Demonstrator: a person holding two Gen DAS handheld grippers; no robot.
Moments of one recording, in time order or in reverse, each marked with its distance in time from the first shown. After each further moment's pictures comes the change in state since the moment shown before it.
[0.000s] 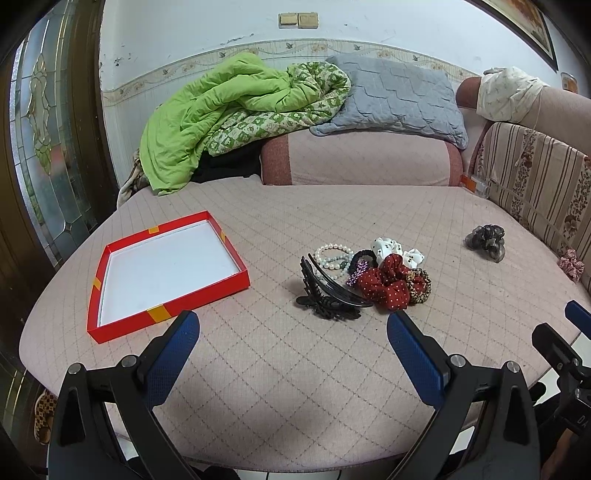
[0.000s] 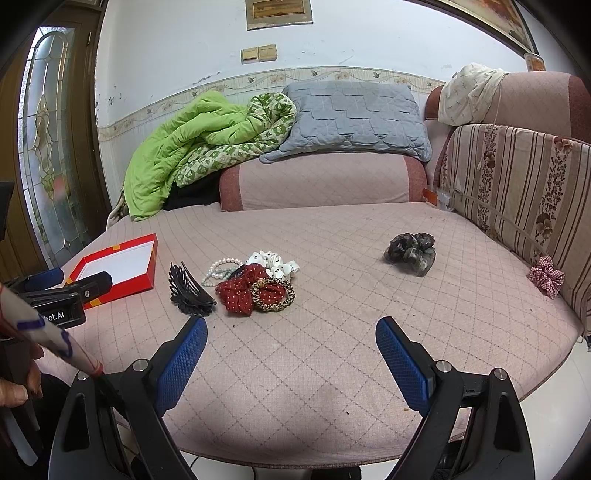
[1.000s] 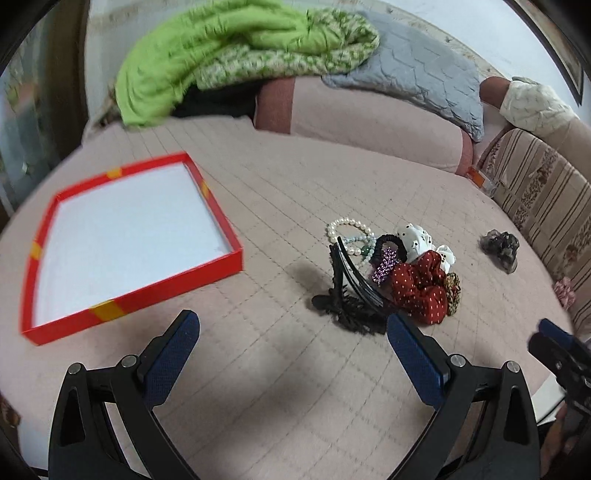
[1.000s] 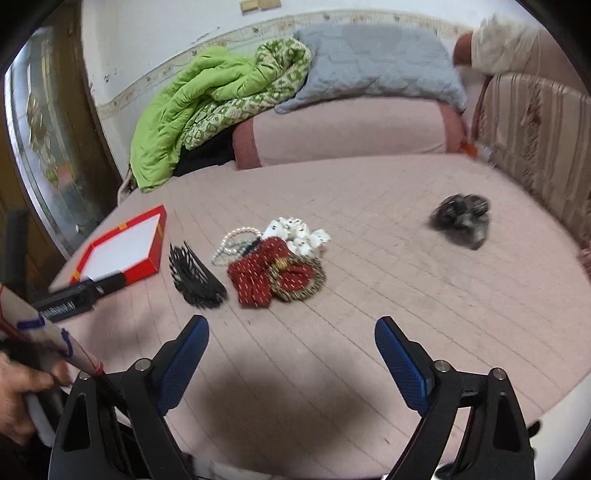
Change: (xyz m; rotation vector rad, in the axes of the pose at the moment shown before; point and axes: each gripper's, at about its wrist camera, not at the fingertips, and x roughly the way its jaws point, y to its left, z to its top) left arm 0.120 0.049 0.025 -0.113 0.255 -0.133; right arm 0.100 -0.007 0.031 0.079 0.256 0.152
